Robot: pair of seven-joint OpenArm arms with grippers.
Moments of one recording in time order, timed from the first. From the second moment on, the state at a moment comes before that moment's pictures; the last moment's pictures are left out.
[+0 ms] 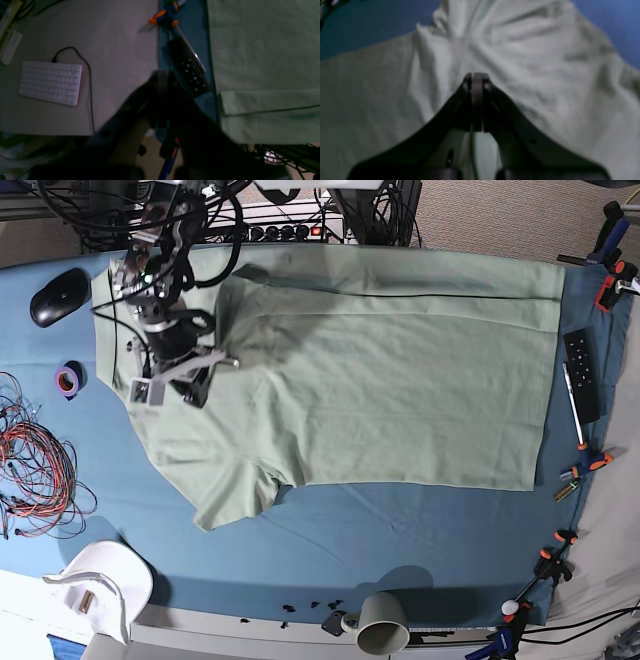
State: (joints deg) left arm 36.4 -26.9 -57.0 125.9 -42.2 -28.9 53.9; right arm -12.9 -3.6 19.8 110.4 15.3 15.3 -39.9
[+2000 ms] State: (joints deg) left arm 36.4 -26.9 -57.0 125.9 -42.2 -28.9 53.9; right arm -24.4 -2.8 18.4 103.5 23.5 19.4 -43.7
